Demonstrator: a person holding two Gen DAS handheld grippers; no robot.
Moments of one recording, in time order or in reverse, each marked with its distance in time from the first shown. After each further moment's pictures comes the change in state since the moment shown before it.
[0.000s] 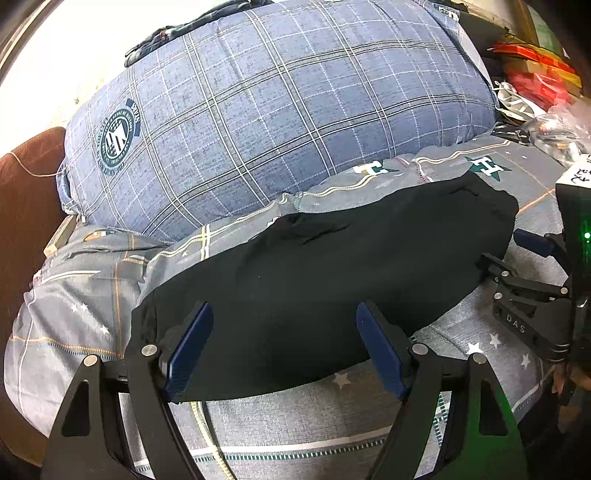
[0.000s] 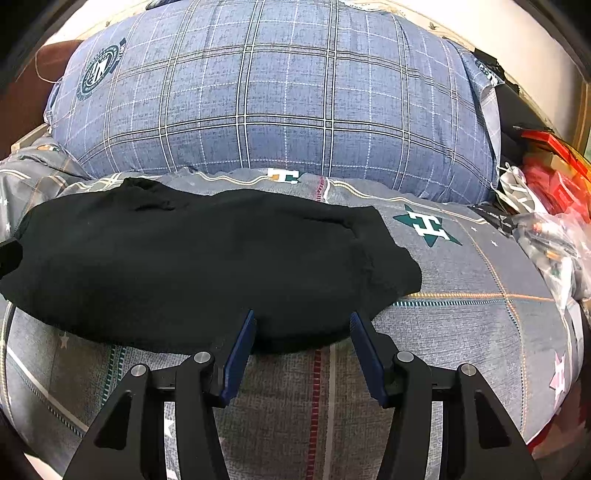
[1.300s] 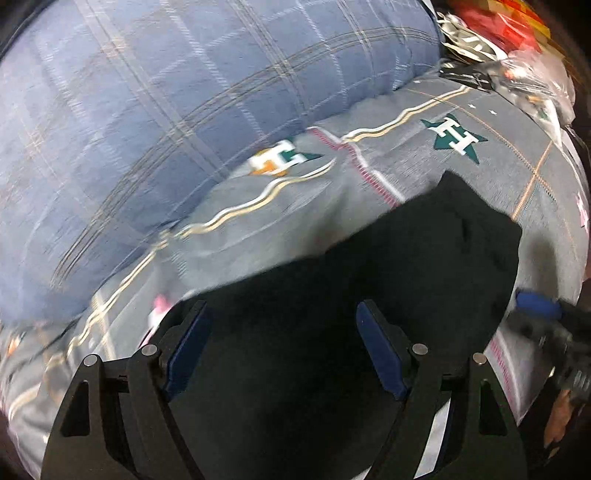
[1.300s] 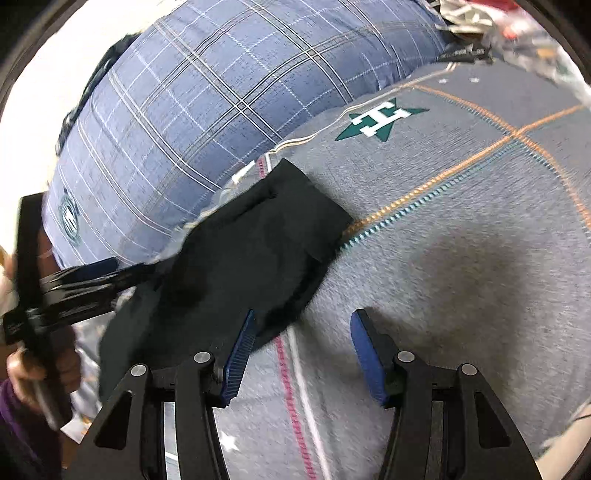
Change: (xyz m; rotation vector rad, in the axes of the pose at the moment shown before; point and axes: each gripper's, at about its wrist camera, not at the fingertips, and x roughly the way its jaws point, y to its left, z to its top) left arm 0.133 -0.080 0.128 0.276 0.268 -0.317; right arm 0.033 -0.113 -0.021 0.653 0.162 0.404
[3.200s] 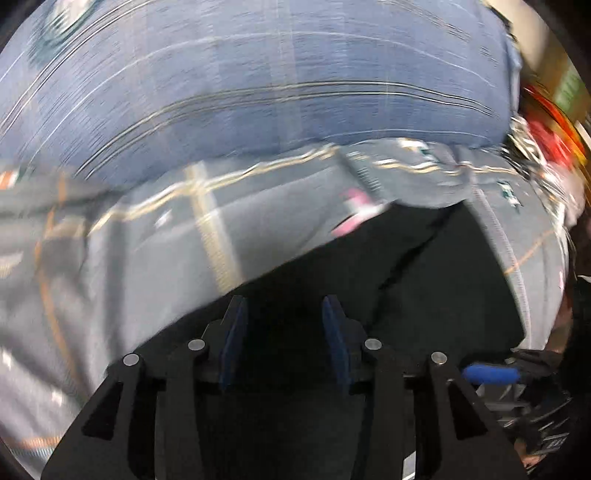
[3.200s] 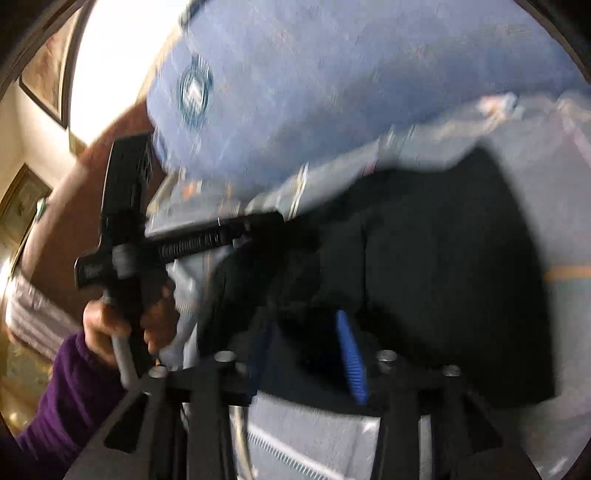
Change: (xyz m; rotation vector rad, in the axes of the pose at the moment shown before) left arm -0.006 0.209 -0.168 -0.417 -0.027 -0.134; right arm 0.088 0.225 -0.070 -0.346 0.299 0.343
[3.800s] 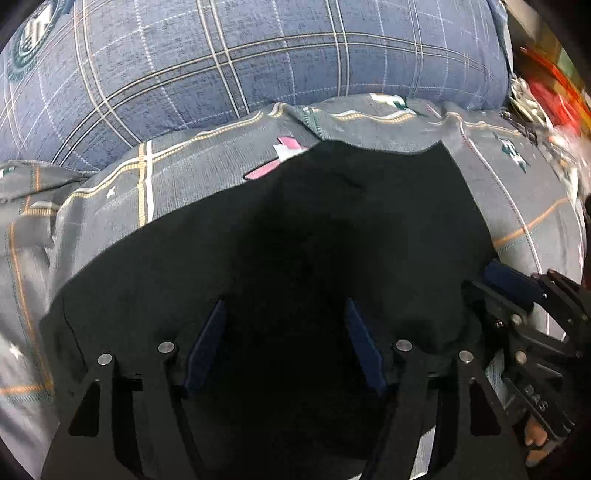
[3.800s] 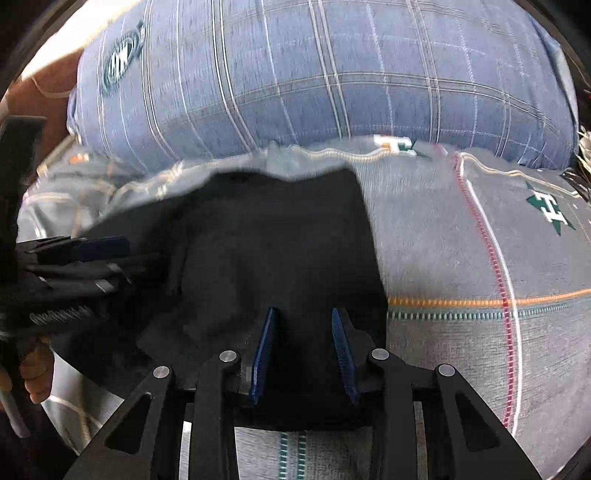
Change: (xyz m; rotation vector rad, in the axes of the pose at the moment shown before) left arm 0.033 -0.087 -0.027 0.056 0.005 0.071; right arm -0.009 -0.029 -0.005 -0.182 -0.072 -0.590
